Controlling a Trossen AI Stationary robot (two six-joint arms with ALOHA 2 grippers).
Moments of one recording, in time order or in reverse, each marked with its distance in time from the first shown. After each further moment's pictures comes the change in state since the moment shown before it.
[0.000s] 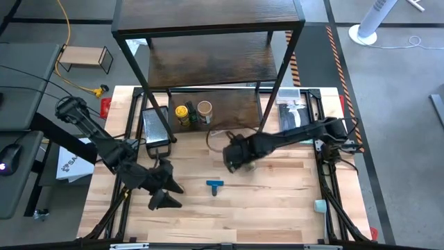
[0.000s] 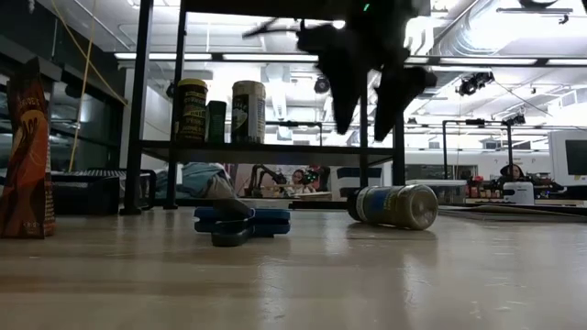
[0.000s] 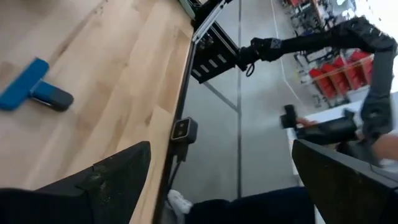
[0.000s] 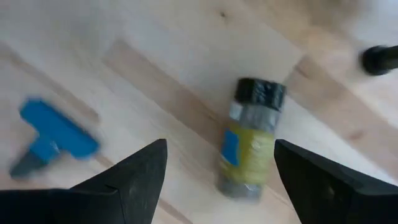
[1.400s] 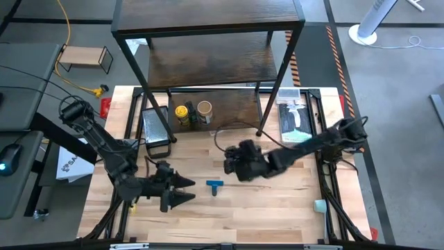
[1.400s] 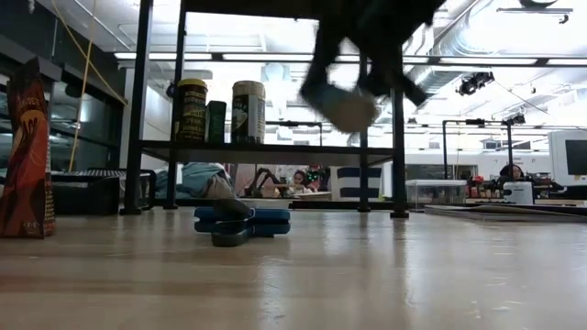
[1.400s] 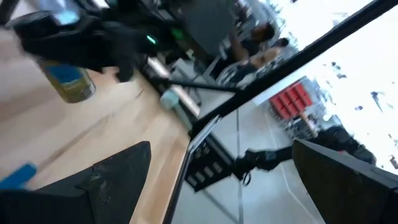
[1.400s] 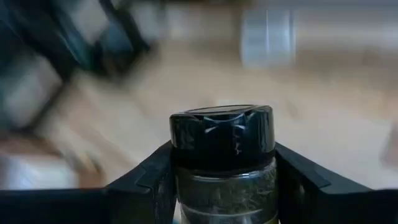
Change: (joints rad) left arm -0.096 0.163 0.000 0.400 -0.545 0.058; right arm 0.154 -0.175 -0.382 0.730 0.449 0.163
